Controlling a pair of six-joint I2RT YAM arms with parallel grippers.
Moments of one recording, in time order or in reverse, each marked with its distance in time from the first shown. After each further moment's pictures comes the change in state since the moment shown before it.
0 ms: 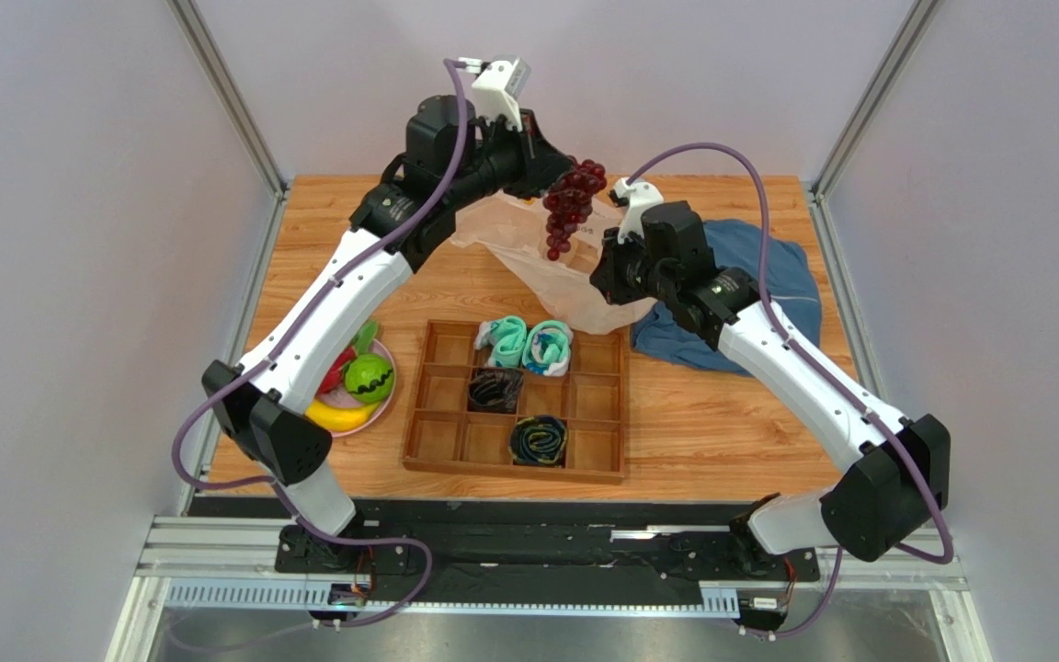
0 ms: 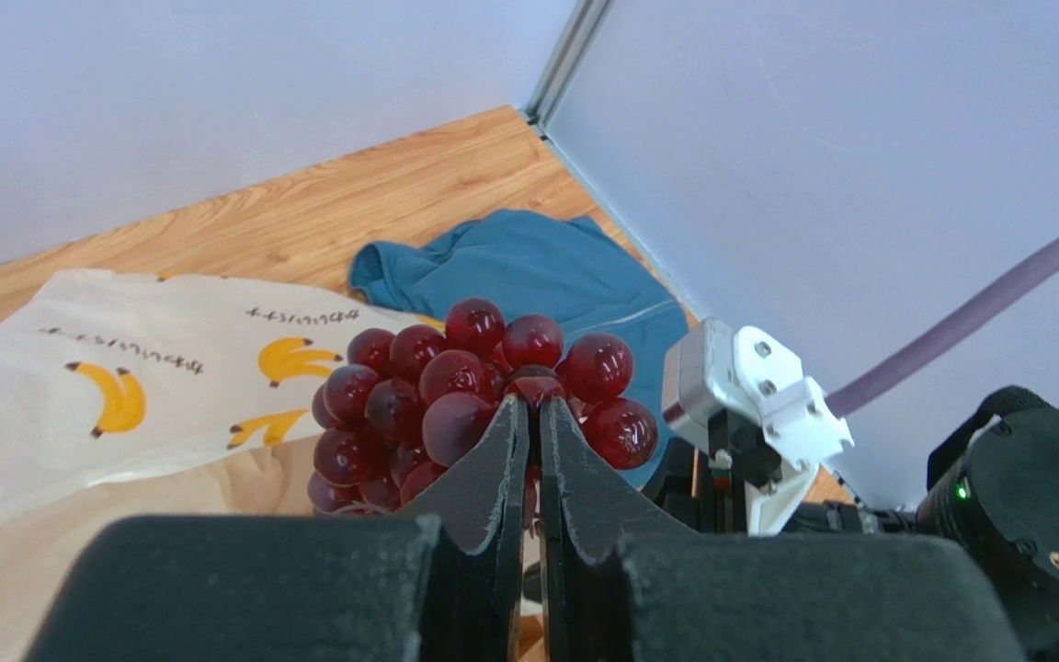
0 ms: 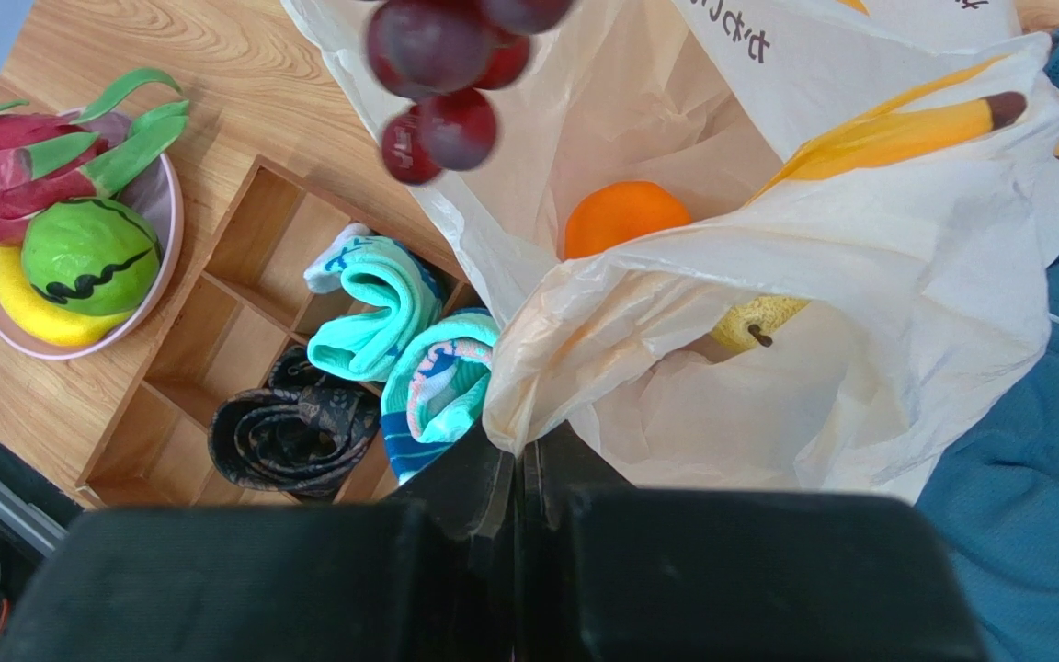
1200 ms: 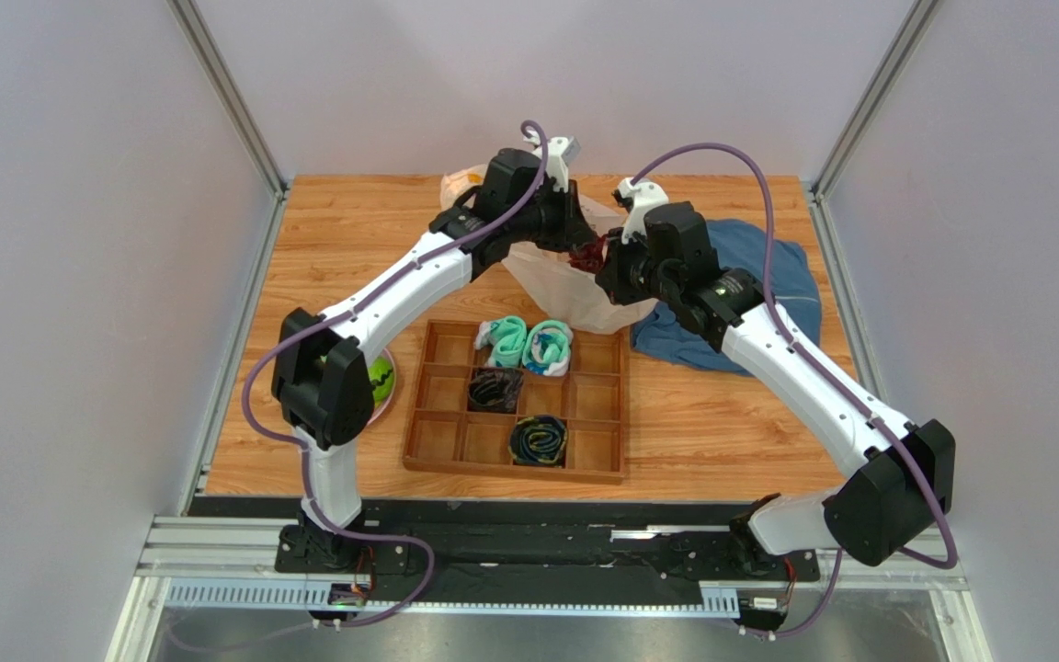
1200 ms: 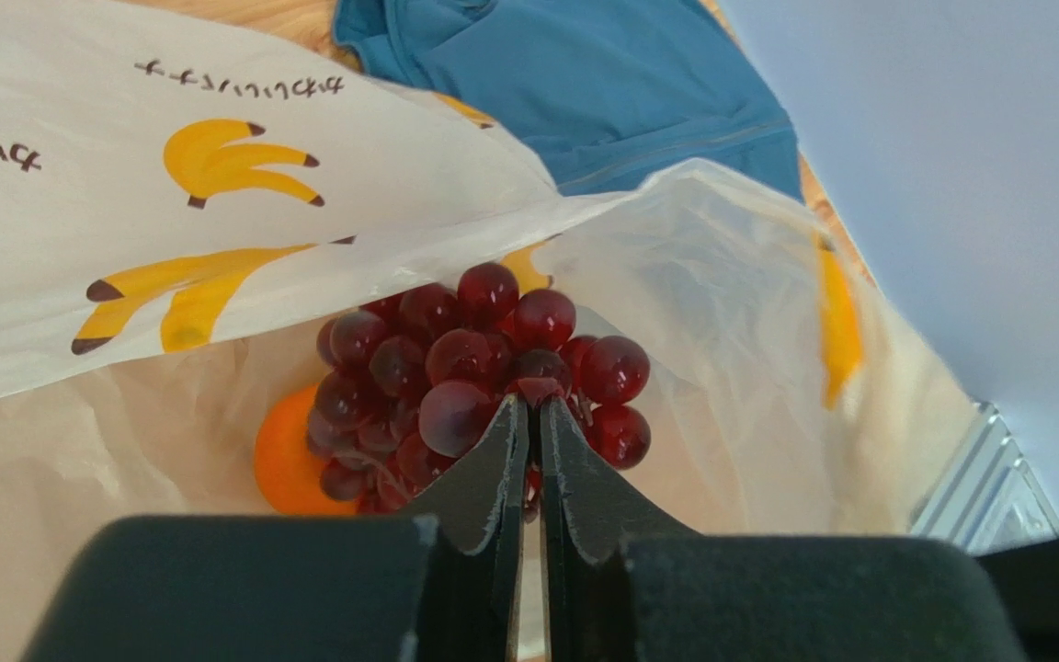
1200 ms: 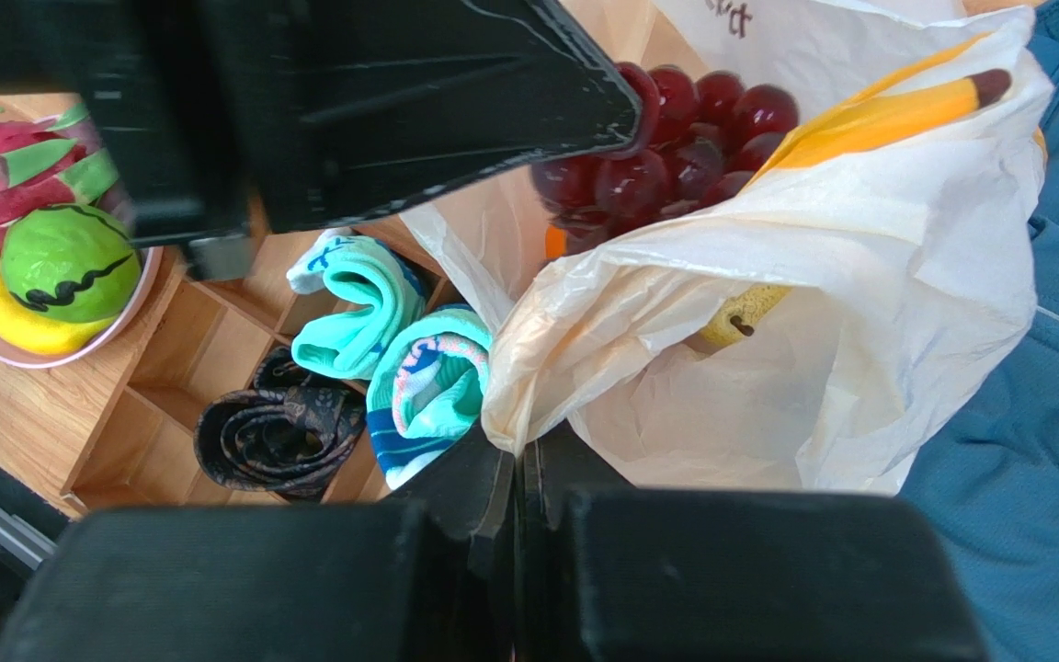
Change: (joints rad) left arm -0.032 0.212 -0.138 0.055 0.039 -0.022; right arm 0.000 -0.018 0.000 -0.021 0.035 0.000
